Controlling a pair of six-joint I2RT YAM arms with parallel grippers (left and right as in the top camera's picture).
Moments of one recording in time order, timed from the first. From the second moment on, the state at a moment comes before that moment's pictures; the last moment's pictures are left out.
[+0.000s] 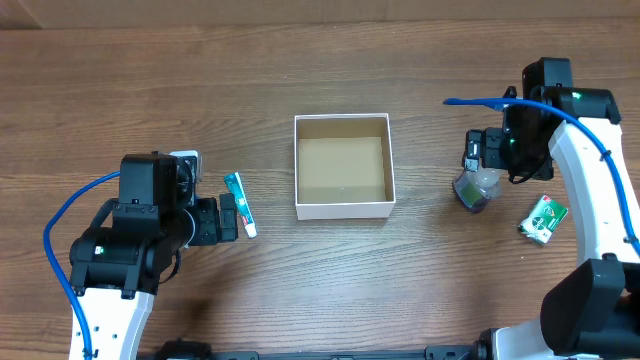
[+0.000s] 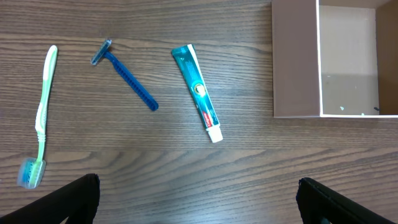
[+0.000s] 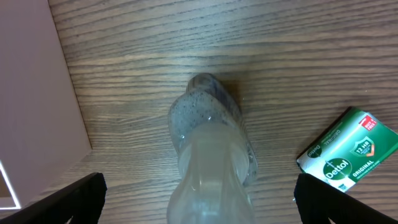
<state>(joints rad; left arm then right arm) -0.09 1.03 1.07 -1.11 0.06 -0.16 -0.09 1.68 1.47 -1.24 -0.09 0.02</state>
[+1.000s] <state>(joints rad) -0.09 1.03 1.07 -1.11 0.06 -0.16 -0.09 1.70 1.47 -1.24 -0.08 0.02</state>
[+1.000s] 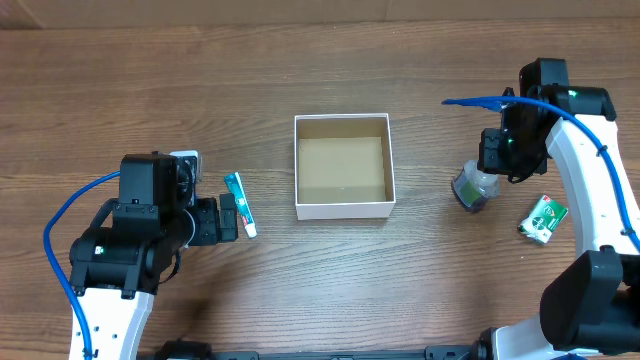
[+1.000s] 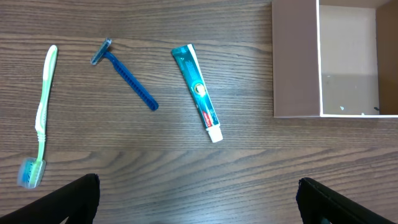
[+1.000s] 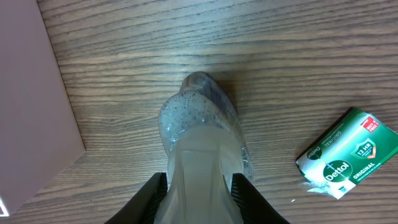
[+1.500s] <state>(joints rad) -0.09 1.03 1.07 -1.11 0.06 -0.16 -0.06 1.63 1.61 -1.29 -0.07 0.11</state>
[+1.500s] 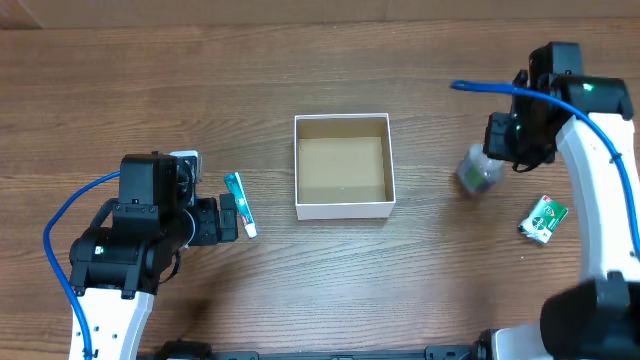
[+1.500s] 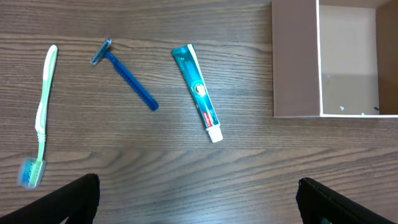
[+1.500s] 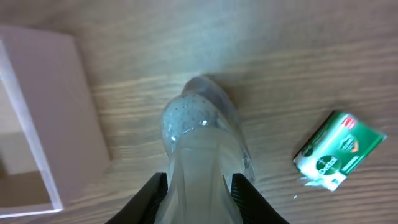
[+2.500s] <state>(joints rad) -0.09 1.03 1.07 -1.11 0.06 -0.16 0.59 1.90 1.80 -0.87 0.01 0.30</state>
